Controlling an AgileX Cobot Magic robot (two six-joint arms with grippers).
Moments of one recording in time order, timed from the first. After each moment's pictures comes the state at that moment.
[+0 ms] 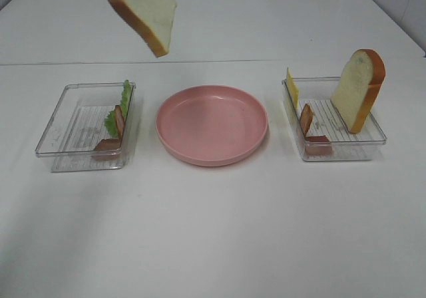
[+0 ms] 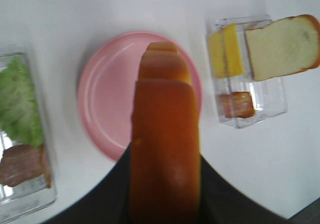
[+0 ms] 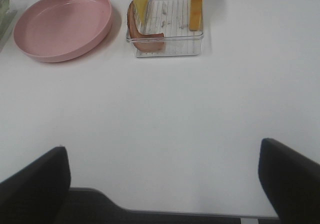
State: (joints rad) left arm -0.30 2.00 -2.07 -0.42 1.18 -0.20; right arm 0.00 0.00 -0.47 0.10 1.12 -0.04
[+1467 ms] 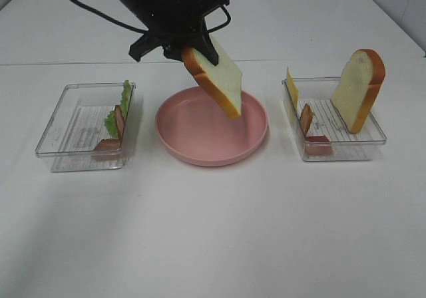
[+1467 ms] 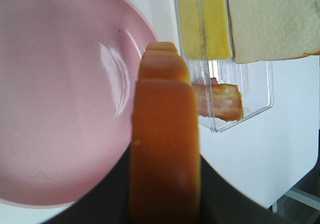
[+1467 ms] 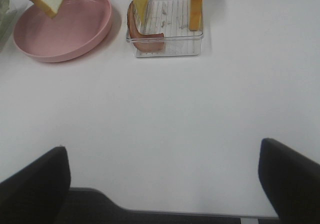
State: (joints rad) left arm -0.41 2.25 -2.01 -0.61 1.01 -0.20; right arm 0.00 0.00 -0.47 0.10 1.12 -0.04
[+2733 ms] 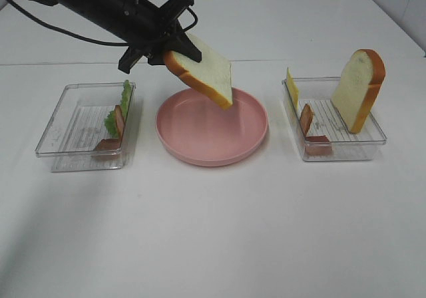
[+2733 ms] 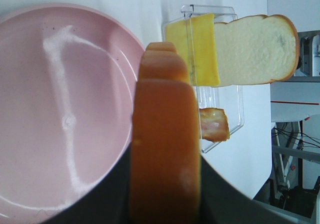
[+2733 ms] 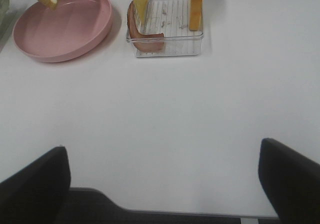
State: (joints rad) left arm -0.28 2.26 -1.83 -0.95 0.91 0.13; right arm 0.00 0.00 -0.47 0.10 1.12 -0.04
